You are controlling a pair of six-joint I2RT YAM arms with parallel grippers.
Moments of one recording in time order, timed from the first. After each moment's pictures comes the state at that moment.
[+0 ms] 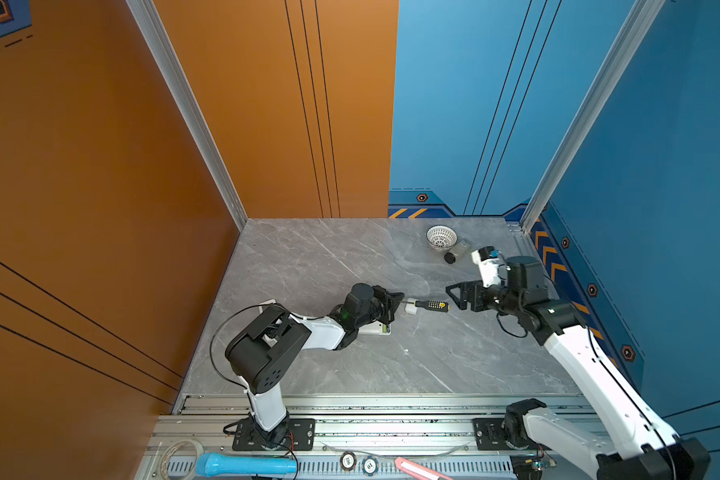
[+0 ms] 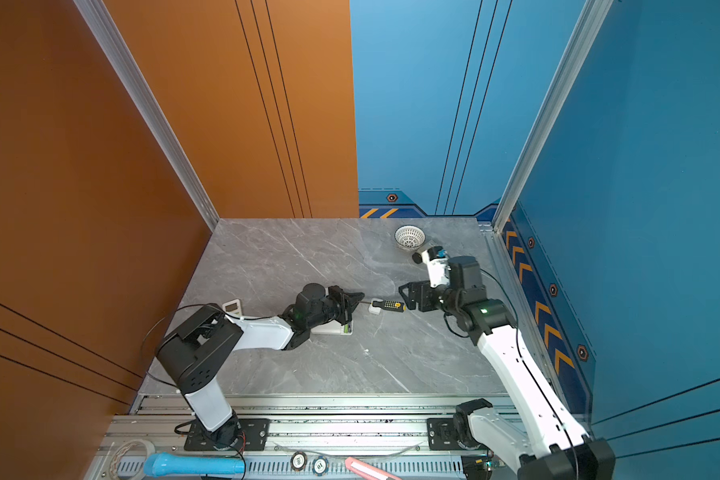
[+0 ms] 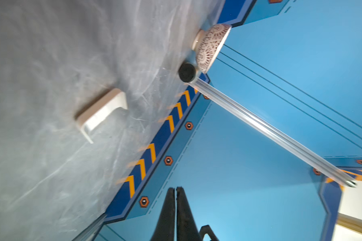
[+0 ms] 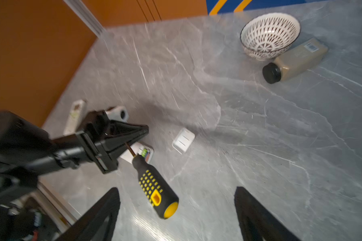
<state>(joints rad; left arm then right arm) -0.70 1.78 0.74 0.82 0.18 -2.04 0.16 0.99 0.96 -0.56 -0.44 0.21</state>
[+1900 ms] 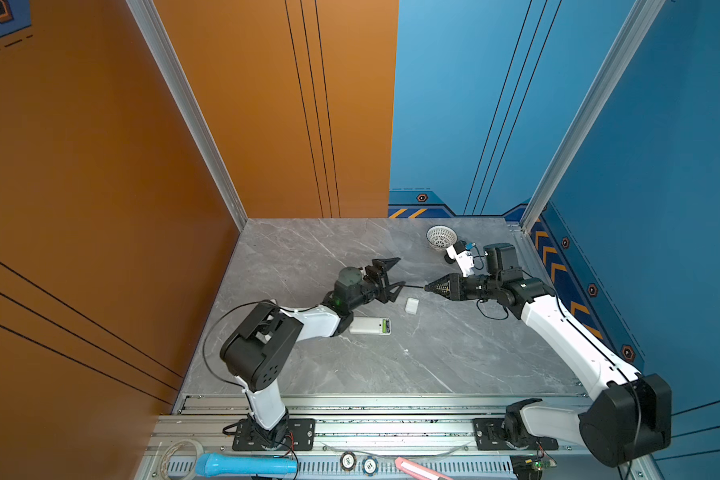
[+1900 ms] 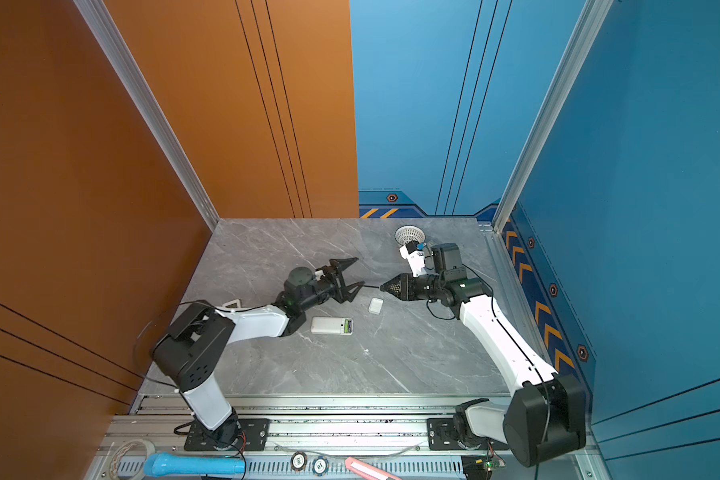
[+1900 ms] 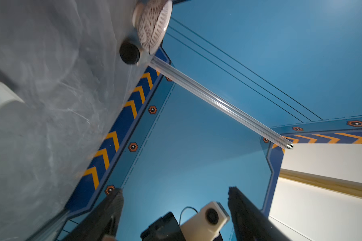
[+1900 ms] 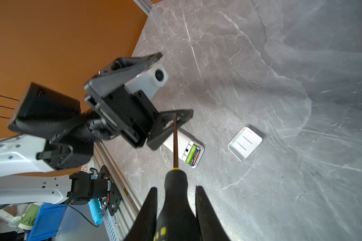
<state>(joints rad) -0.51 1.68 0.85 0.69 0.38 -1.95 0.31 1.23 1.04 -0.55 -0.58 0.32</state>
